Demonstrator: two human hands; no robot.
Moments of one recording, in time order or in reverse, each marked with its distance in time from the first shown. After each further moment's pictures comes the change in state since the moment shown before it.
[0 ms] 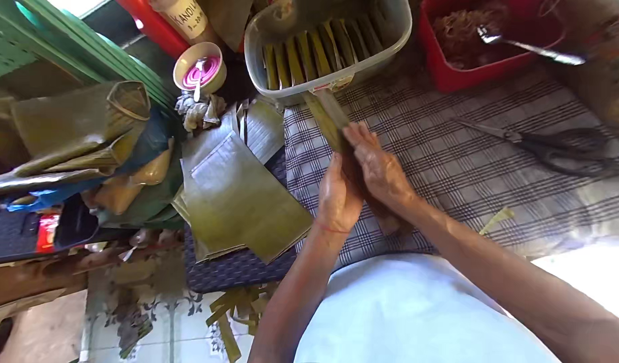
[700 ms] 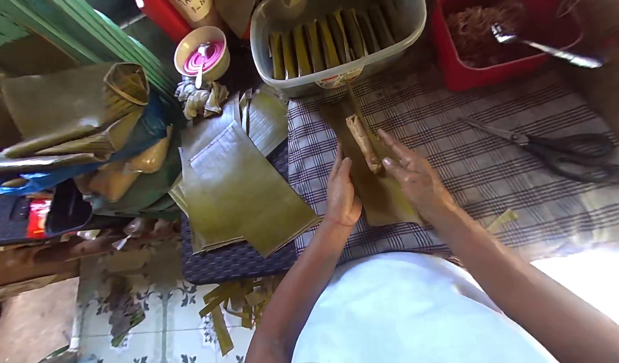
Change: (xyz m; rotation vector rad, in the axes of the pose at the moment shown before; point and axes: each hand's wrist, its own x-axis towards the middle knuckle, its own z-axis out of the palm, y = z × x) left_hand 0.017 -0.029 -0.023 0.165 0.088 0.107; right_hand -0.021 0.009 -0.035 0.340 -0.129 0.371
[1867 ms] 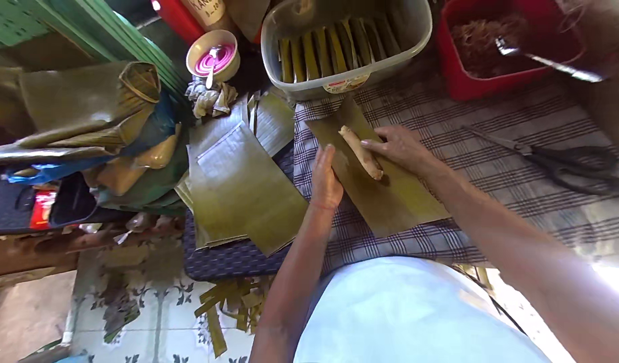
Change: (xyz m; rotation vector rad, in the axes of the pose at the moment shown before) left_hand 0.022 0.032 -0.016 0.093 0.087 0.130; right_hand 0.090 0.004 -0.018 -0.392 -0.187 0.002
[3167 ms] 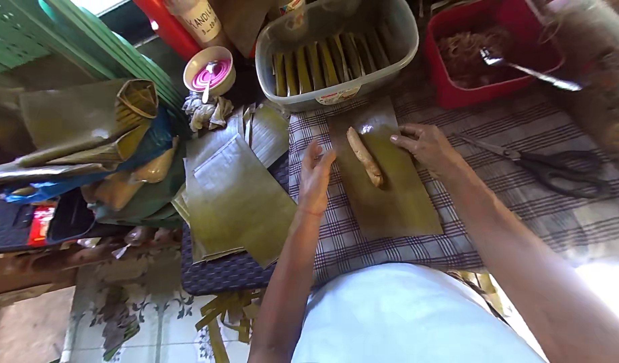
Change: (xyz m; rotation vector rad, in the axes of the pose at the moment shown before) left_hand 0.005 0.022 -0.008 0.490 0.001 0.058; right_hand -0.018 0.028 -0.027 0.261 0.239 0.145
